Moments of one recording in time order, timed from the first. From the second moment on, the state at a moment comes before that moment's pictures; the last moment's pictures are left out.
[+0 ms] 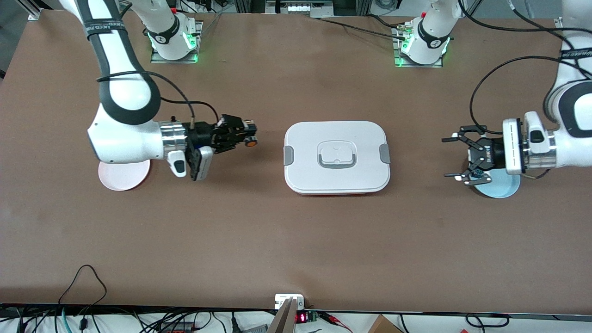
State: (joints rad) left arm 0.31 0.27 -0.16 -1.78 -0.86 1.77 1.85; right arm 0.33 0.38 -0.08 -1.72 1.05 1.71 -0.62
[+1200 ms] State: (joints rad) left arm 0.17 0.07 0.04 -1.68 -0.33 2.01 1.03; right arm 0.08 0.31 -0.08 -1.90 0.10 1.87 -1.08
